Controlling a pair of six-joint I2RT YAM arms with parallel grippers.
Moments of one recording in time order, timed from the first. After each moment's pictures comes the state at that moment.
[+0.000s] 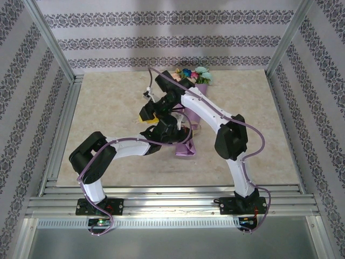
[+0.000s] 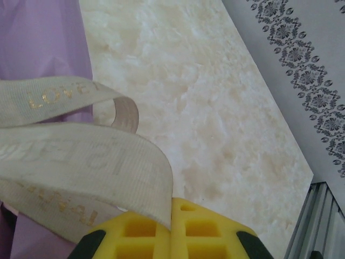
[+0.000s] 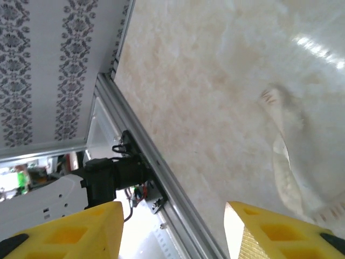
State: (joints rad) left arm -0.78 1.78 0.98 0.32 0.21 -0.66; right arm 0.65 2.17 2.13 -1.08 -0.84 0.34
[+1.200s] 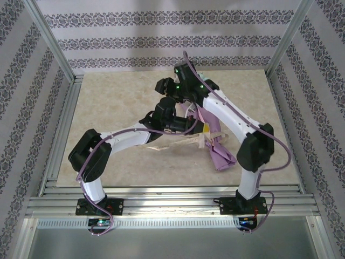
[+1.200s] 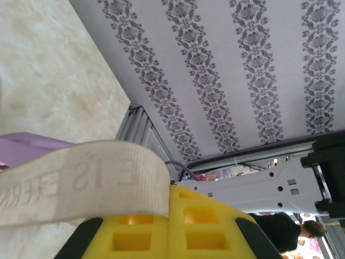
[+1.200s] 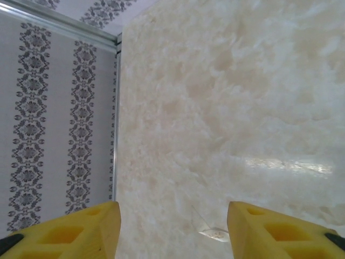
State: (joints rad) left arm -0.70 1.79 1.19 0.38 0.89 -1.00; right arm 0.56 1.90 1.88 -0.66 -0.29 0.91
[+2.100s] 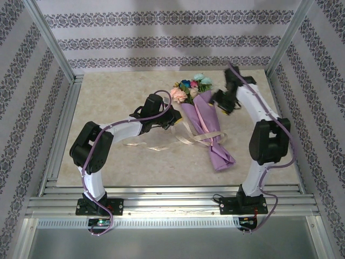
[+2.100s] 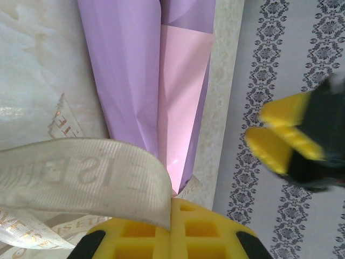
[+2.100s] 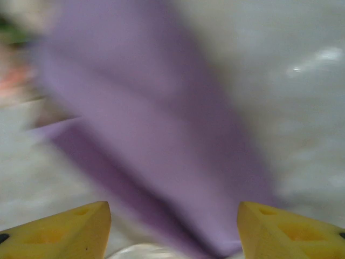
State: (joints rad) left arm -0.53 1.86 1.17 0.14 0.50 -1.19; right arm 0.05 1.86 1.58 -1.02 -0.21 0.63
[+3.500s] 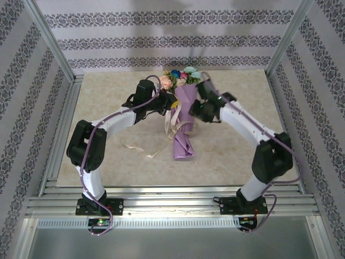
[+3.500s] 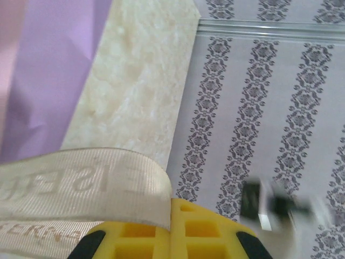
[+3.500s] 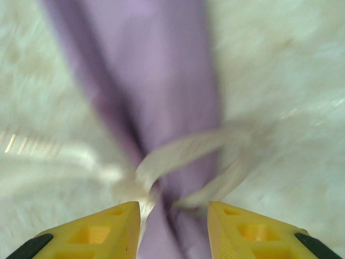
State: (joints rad) left arm -0.42 1.86 1.31 0.11 0.59 -1.36; right arm 0.52 1.63 1.38 -0.79 -0.03 0.86
